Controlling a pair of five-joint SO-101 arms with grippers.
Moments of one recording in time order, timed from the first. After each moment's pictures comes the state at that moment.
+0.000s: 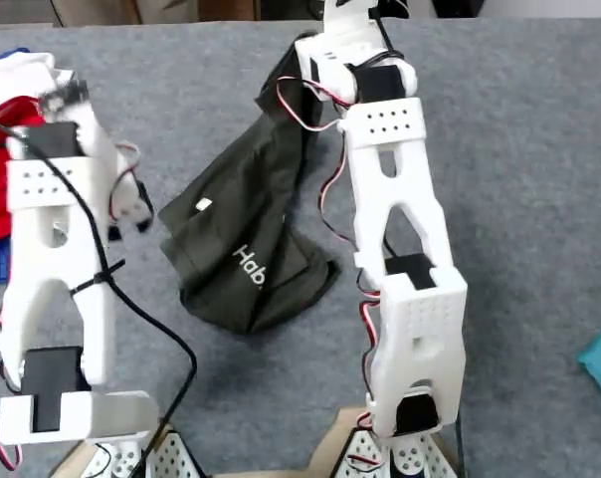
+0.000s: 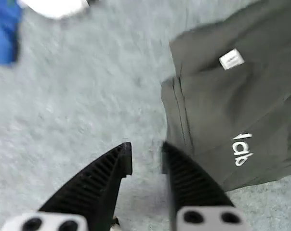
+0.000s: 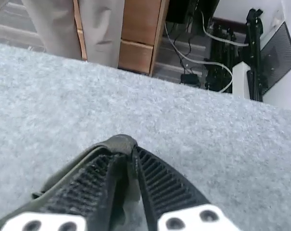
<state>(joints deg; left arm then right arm) -8.9 -5.9 2.8 95.3 10.4 -13.8 34.2 -46.7 56.2 -3.0</state>
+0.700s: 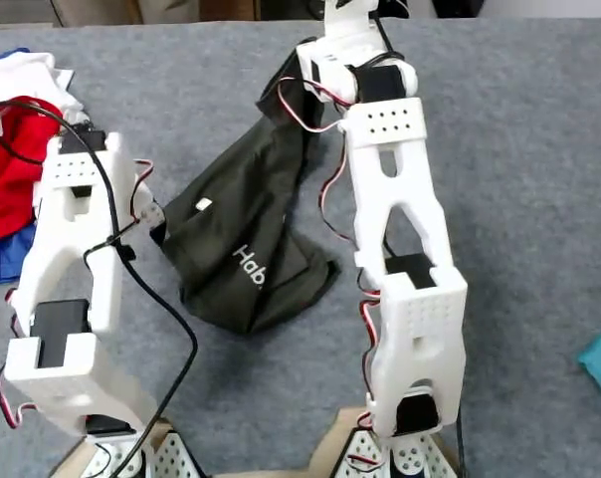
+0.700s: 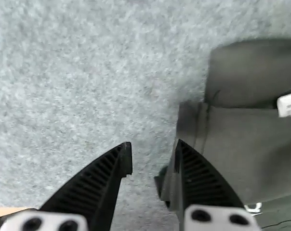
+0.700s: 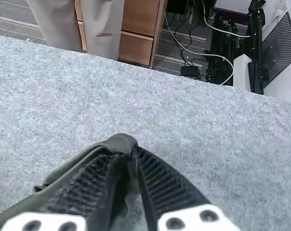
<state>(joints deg) -9.1 8.7 4.5 85.8 22.1 -13.7 34.3 -46.7 57.2 -3.0</state>
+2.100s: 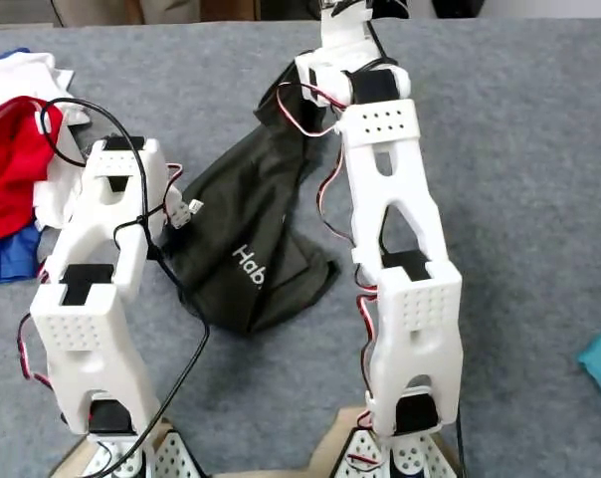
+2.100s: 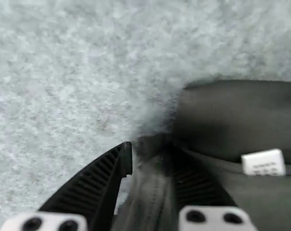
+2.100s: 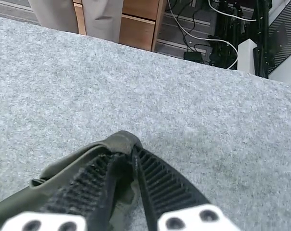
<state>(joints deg) -4.7 30.0 -2.2 77.2 29.9 -13.7 37.7 -46.7 57.2 -3.0</state>
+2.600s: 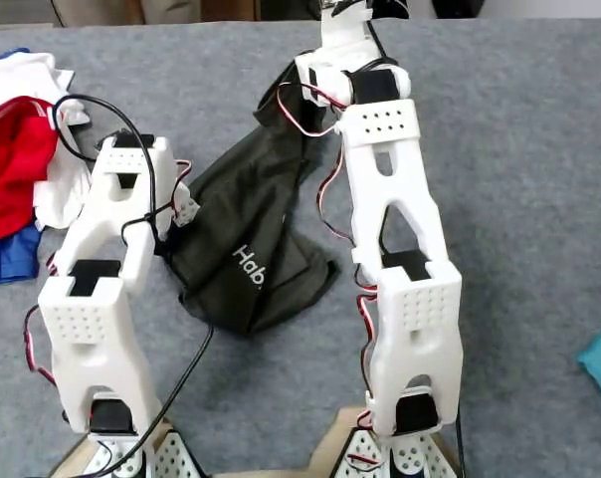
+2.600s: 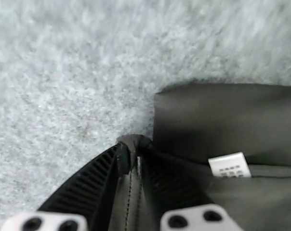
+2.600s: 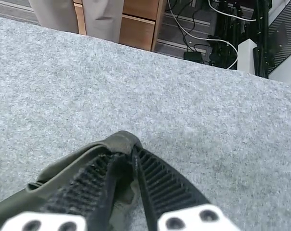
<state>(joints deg) -4.0 30.9 -7.0 77.7 30.0 -13.7 37.7 -47.2 57.2 -3.0</state>
